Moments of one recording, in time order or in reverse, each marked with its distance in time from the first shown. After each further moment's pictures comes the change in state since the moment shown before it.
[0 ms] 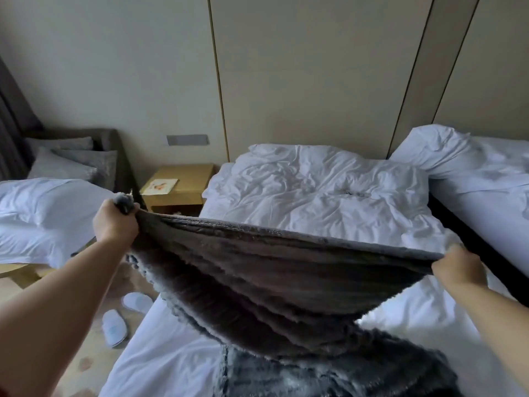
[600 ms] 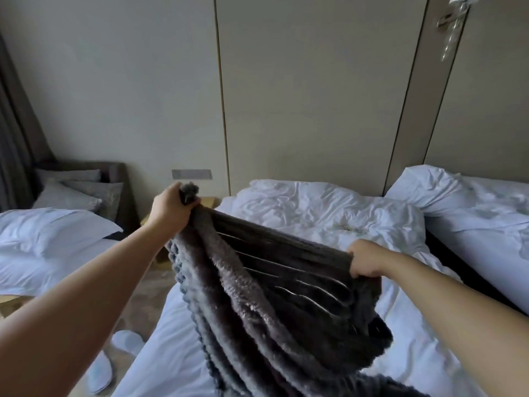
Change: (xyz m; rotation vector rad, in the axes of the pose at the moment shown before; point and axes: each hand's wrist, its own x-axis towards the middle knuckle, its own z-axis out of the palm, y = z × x) left_hand -0.005 0.123 -0.010 -0.093 -0.130 0.344; right_hand -0.049 -0.151 -0.029 -0.203 -0.580 -0.627
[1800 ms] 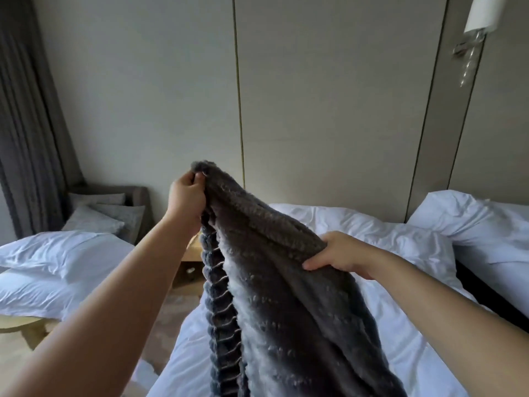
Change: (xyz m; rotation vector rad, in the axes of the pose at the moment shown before) left_hand 0.039 0.070 -0.044 -0.804 0.057 -0.192; right_hand -0.016 -0.111 -0.048 0.505 -0.109 -0.326
